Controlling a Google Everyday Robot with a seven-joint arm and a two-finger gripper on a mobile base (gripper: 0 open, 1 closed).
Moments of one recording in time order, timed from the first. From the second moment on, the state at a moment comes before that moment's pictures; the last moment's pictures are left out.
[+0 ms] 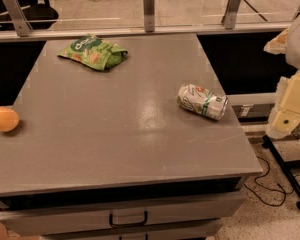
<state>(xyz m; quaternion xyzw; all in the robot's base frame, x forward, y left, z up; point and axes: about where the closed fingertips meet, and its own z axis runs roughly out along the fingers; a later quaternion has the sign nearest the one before) 0.438 -0.217 0.977 -0.60 0.78 -0.03 0.16</state>
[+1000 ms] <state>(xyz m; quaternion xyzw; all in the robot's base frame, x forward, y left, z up) 0.455 -0.164 0.968 -0.63 0.75 0.00 0.19</state>
